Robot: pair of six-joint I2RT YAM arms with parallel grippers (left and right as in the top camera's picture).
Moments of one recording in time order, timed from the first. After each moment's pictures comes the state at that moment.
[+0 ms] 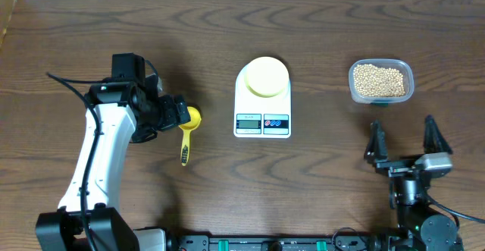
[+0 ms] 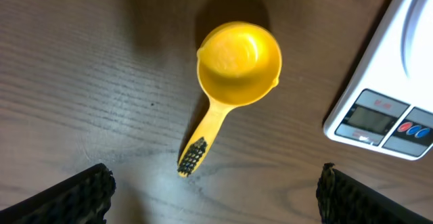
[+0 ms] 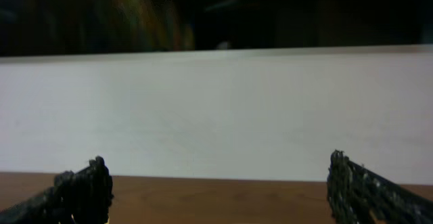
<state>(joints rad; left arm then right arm) 0.07 1.49 1.12 -1.04 0.21 -0.25 -0.06 0.04 0.06 0.32 -0.13 0.09</state>
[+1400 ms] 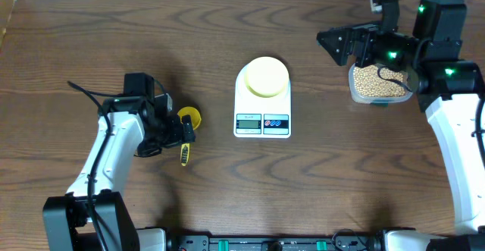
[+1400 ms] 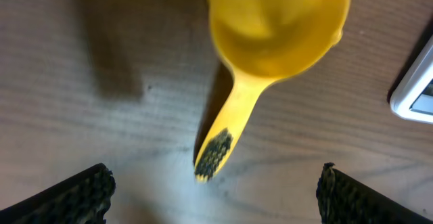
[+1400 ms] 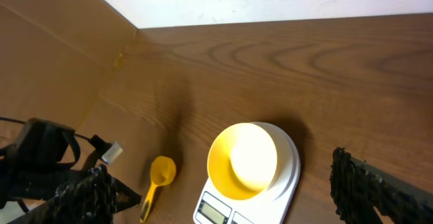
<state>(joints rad) 0.06 1.51 0.94 -0.93 0.21 -0.14 0.04 1.47 1.39 -0.53 -0.73 0.19</state>
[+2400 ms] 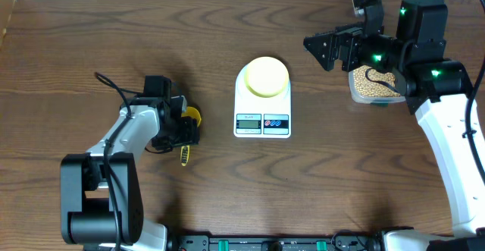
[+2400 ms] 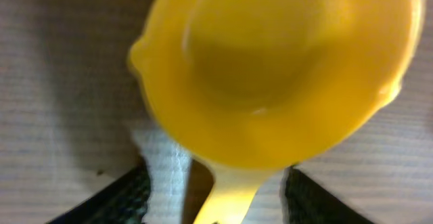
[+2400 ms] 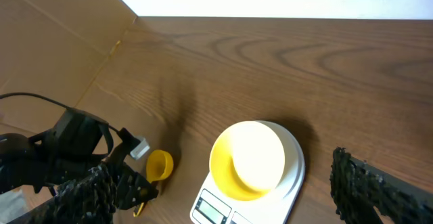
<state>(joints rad) -0.01 1.69 0.89 -0.71 0.20 -0.10 0.12 1.47 1.39 -0.53 -0.67 0.16</state>
